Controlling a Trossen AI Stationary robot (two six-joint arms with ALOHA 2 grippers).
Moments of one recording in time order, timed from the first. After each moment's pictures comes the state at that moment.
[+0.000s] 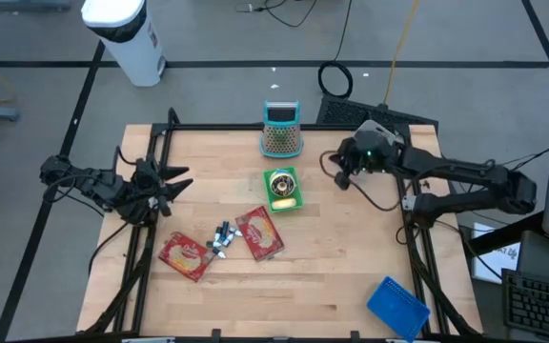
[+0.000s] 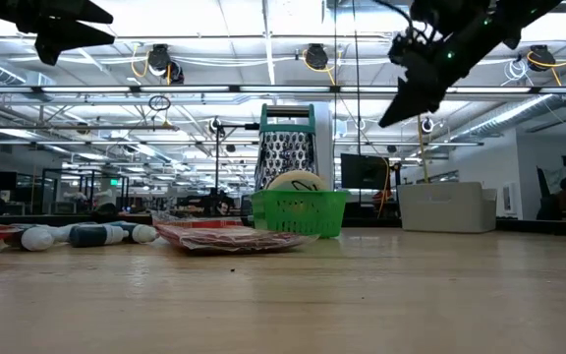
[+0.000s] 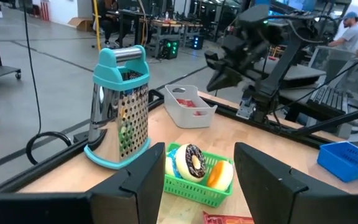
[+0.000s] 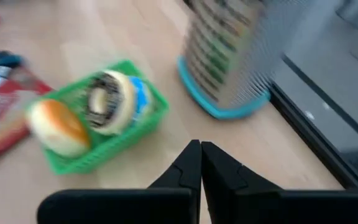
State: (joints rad) left arm -0.41 0.29 0.51 -0.37 -0.78 -0.30; right arm -0.38 1.06 0.75 -0.29 0.07 0.00
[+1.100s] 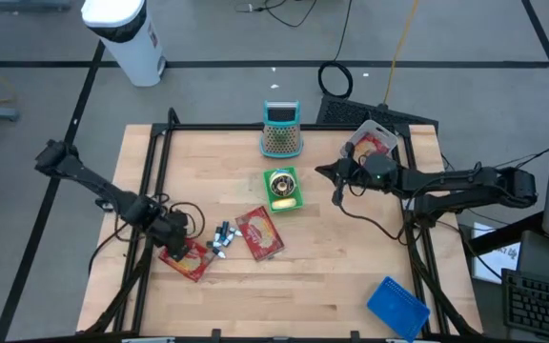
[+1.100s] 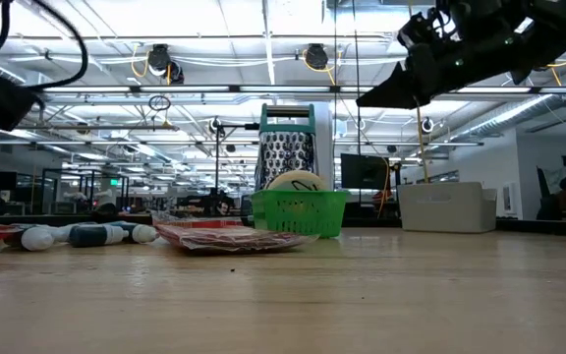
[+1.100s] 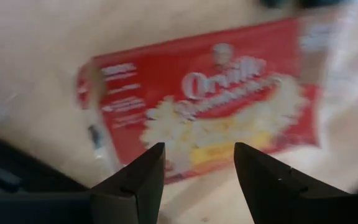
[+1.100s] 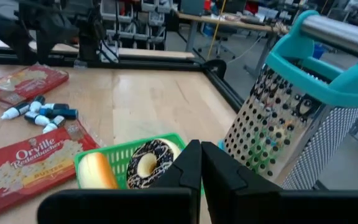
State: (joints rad) left arm -0.52 0.93 0.51 -0.89 0.18 -1.43; right arm -0.23 1.06 0.46 0.41 0.08 -0.14
